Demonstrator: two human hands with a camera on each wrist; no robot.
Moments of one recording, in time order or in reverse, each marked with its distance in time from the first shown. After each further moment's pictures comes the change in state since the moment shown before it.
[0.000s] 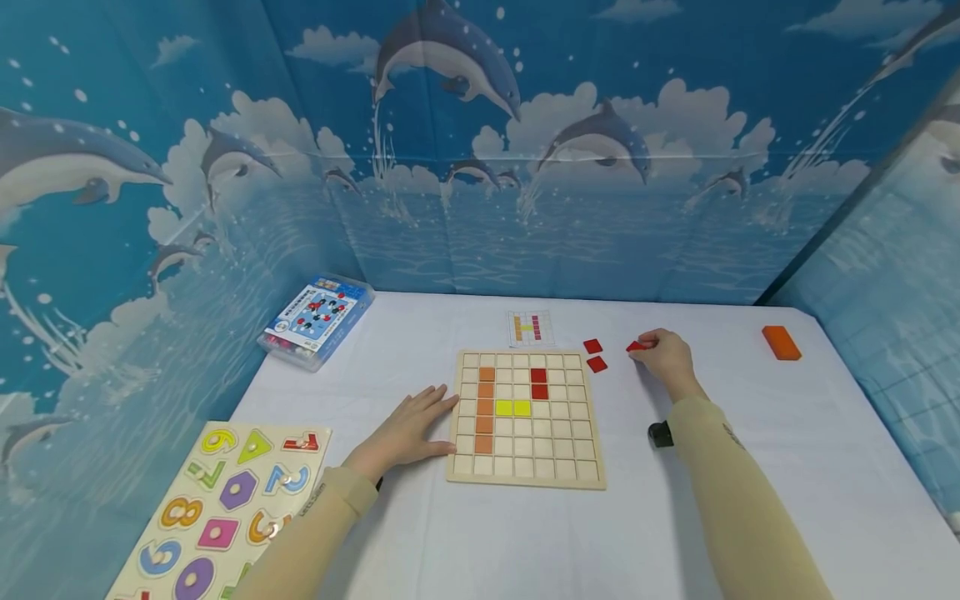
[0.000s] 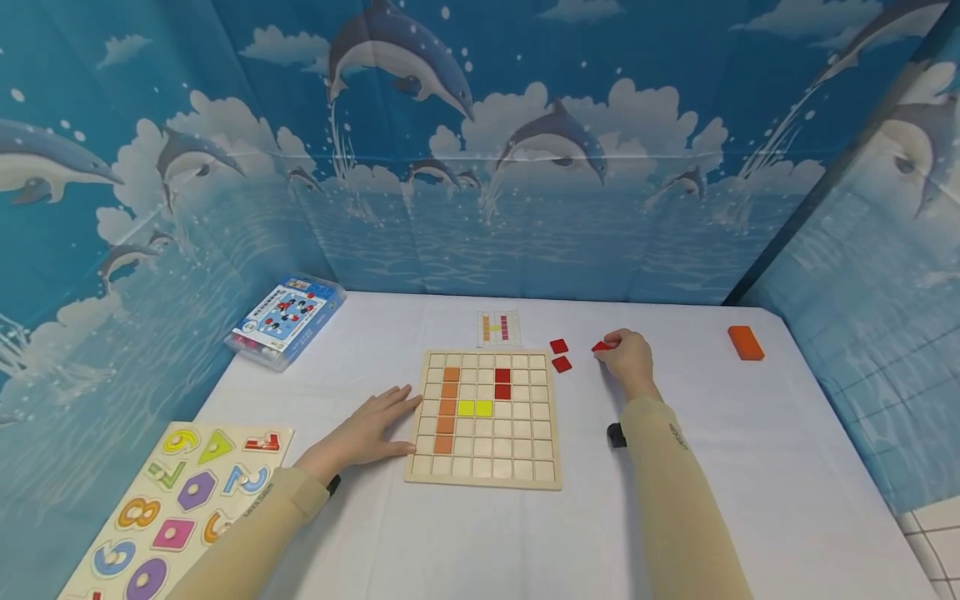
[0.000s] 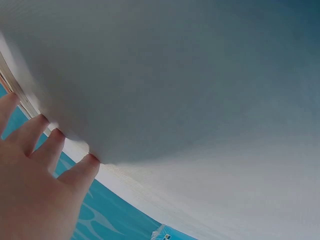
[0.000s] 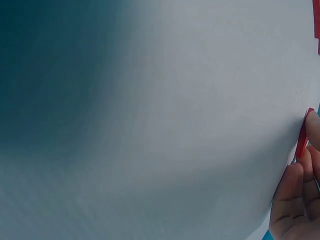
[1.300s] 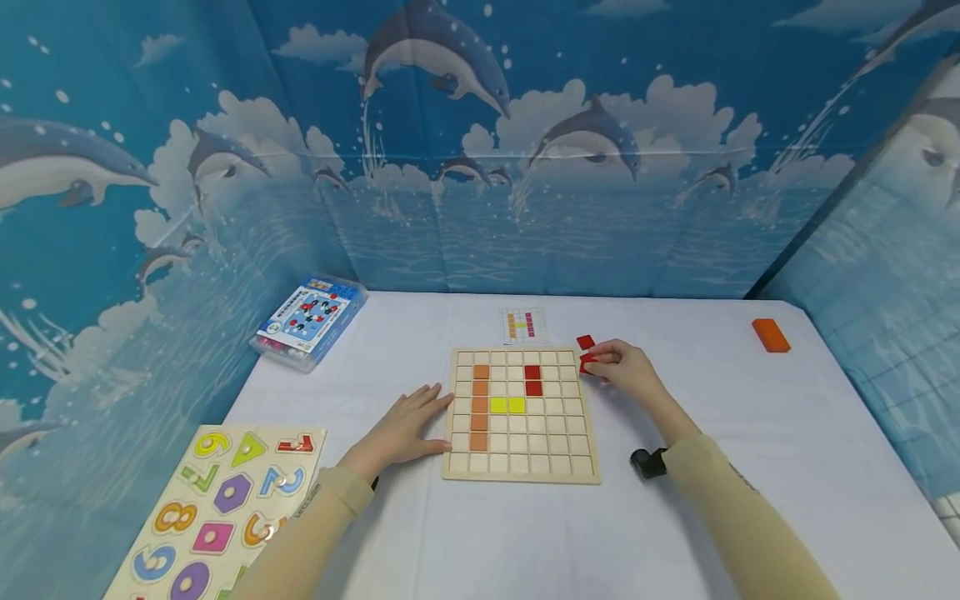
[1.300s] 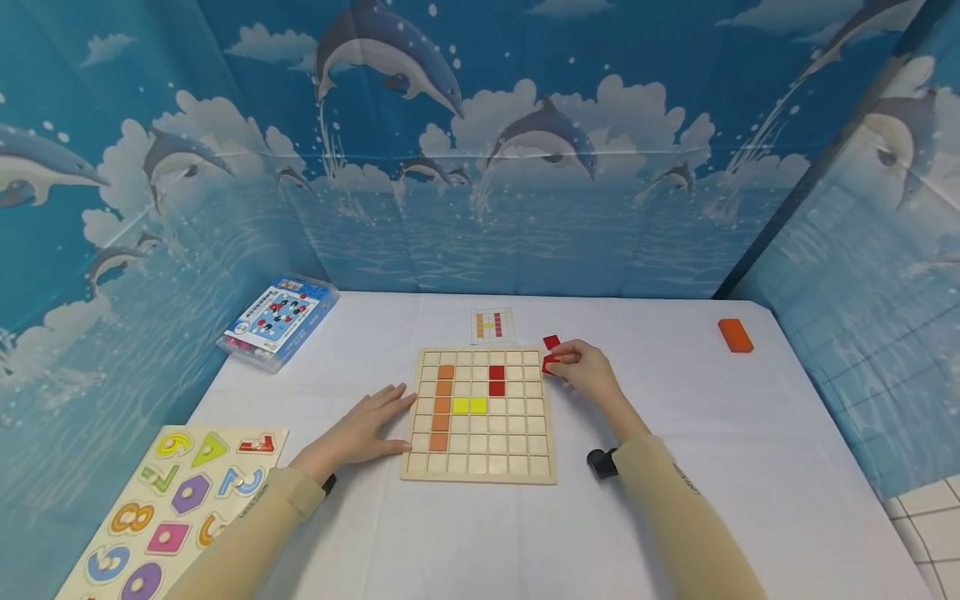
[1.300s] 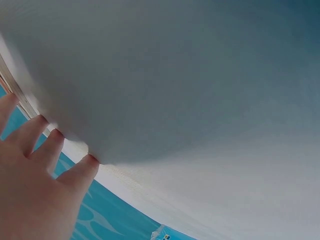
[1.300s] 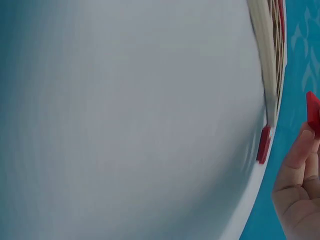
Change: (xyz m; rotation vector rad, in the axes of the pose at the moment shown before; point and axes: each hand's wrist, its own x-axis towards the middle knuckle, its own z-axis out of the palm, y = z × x) left_hand 0.001 0.001 0.000 -0.003 -0.008 -0.012; right_hand -0.045 -0.020 0.025 0.228 -0.179 -0.127
